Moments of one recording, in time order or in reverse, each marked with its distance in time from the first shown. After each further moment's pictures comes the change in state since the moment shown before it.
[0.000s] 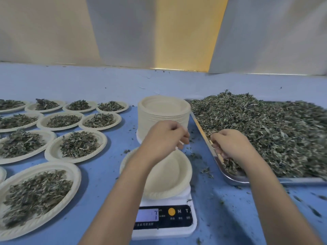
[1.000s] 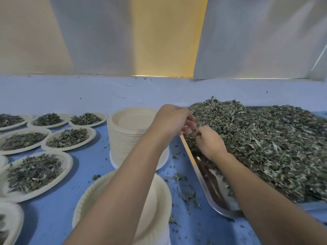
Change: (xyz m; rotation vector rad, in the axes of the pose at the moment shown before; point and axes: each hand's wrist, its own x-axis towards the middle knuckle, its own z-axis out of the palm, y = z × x) left_hand 0.096 0.046 0.043 -0.140 -0.028 -0.092; right_hand 0.134 0.038 0.019 -0.451 0.181 -0.320
